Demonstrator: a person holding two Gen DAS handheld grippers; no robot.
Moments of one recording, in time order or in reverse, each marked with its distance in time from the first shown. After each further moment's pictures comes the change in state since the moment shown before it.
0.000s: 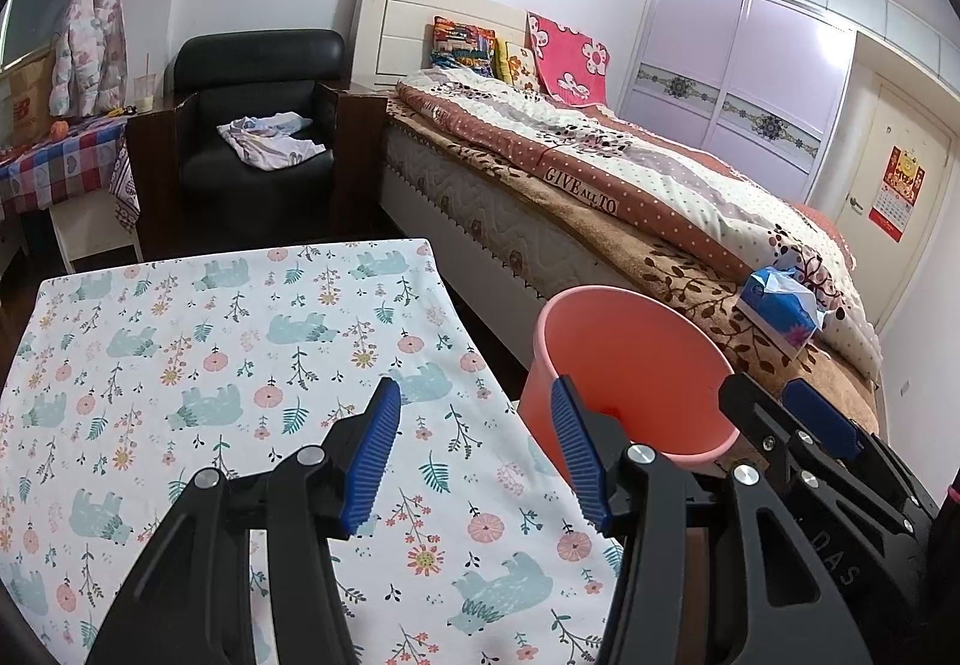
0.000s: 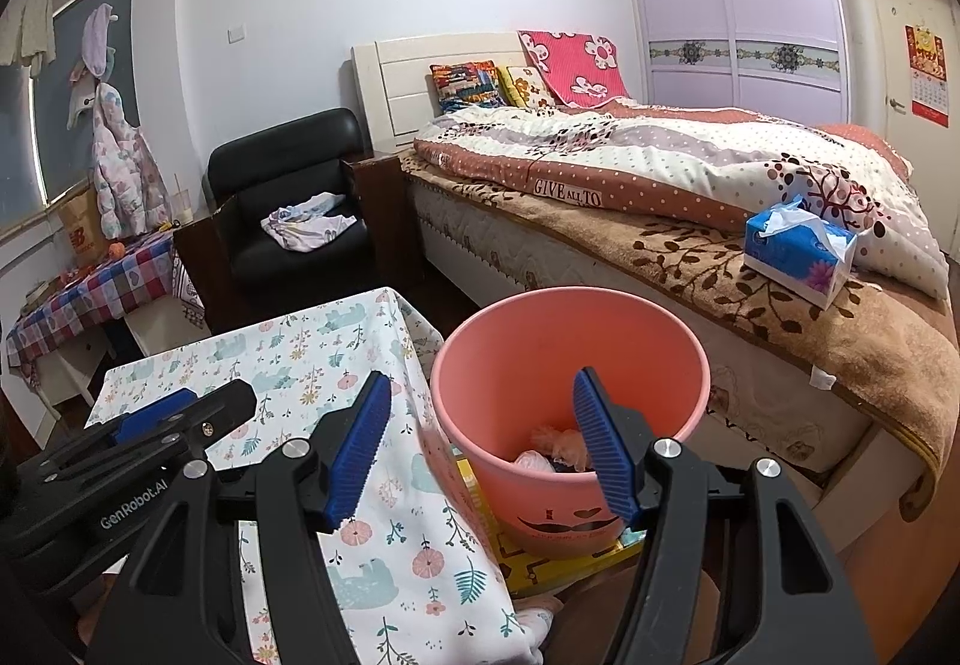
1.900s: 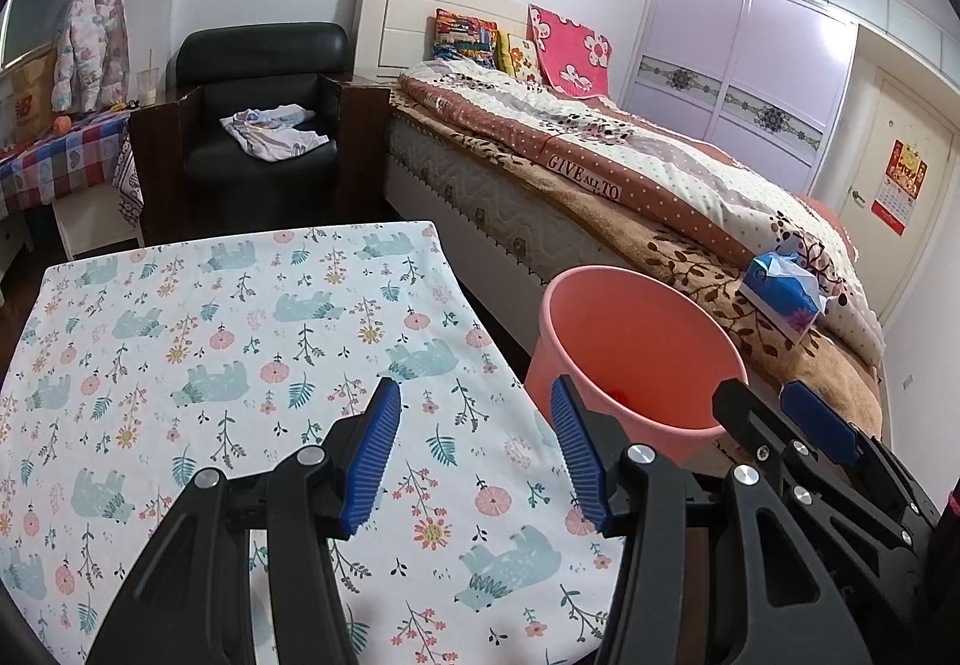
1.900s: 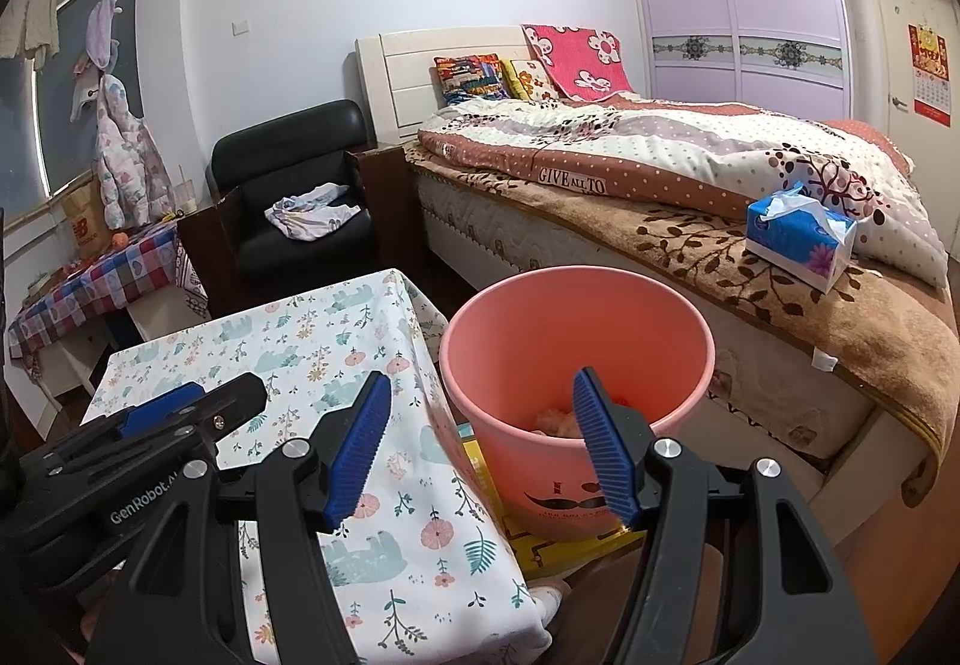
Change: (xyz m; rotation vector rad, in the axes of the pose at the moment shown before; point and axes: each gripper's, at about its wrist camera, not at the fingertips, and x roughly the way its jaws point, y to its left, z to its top) left arm -0.004 0.002 -0.014 0.002 0.020 0.007; right arm -0.007 0.006 -0.015 -0.007 0.013 0.006
